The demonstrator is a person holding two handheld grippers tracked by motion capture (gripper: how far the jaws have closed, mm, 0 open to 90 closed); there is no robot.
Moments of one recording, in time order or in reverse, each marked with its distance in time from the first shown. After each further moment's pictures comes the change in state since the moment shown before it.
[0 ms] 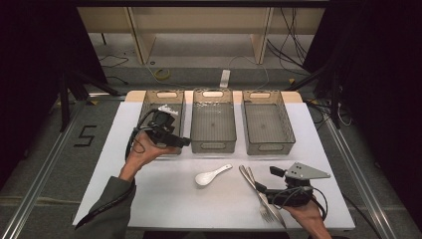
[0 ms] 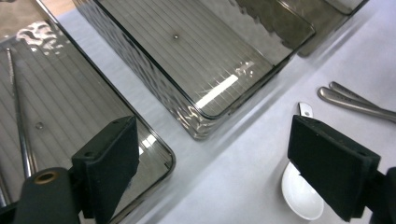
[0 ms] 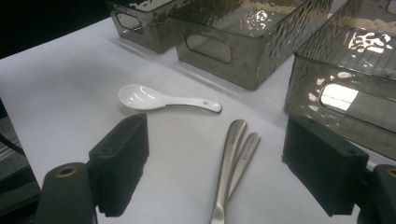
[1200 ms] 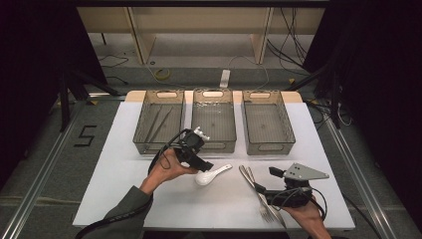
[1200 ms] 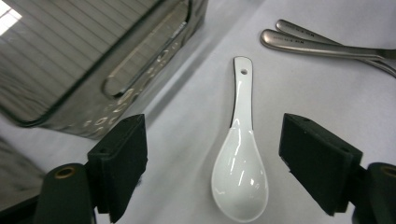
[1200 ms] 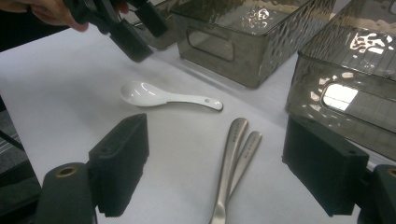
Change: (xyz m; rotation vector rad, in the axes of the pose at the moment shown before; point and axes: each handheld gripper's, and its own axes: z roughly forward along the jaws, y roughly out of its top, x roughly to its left) left arm -0.068 -0.010 0.056 0.180 -0.101 0.175; right arm 0.003 0.000 0.000 0.012 -0.002 -0.019
